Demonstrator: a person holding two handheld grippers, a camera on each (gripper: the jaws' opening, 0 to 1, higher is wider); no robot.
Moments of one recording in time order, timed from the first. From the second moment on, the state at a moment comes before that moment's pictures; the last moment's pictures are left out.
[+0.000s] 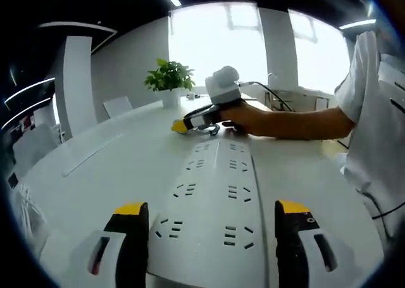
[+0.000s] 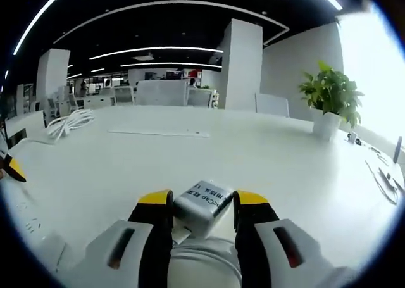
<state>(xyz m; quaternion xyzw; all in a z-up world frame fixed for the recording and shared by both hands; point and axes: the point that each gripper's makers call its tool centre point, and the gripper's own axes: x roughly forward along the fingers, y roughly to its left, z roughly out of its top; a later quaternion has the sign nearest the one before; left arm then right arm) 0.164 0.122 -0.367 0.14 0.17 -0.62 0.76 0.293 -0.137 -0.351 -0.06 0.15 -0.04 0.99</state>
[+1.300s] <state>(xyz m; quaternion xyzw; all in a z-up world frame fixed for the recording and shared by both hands) 0.165 0.123 -0.367 0.14 0.17 -0.62 0.76 0.293 -0.144 -0.353 -0.02 0.17 0.02 0.99</state>
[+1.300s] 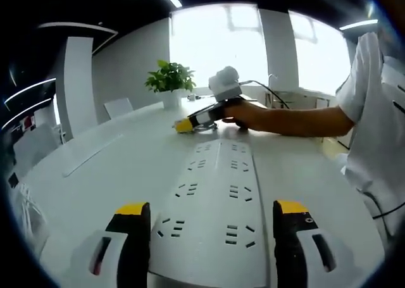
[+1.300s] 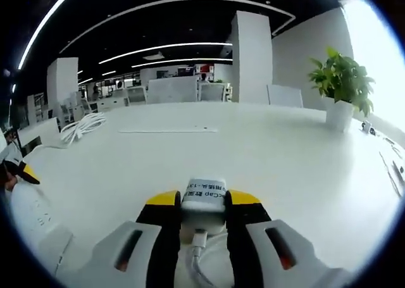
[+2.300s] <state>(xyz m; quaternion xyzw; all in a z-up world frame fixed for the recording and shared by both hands) 0.162 0.122 -0.367 0.15 0.17 -0.61 0.76 0.205 -0.081 -0.285 0.06 0.28 0.21 0.94</state>
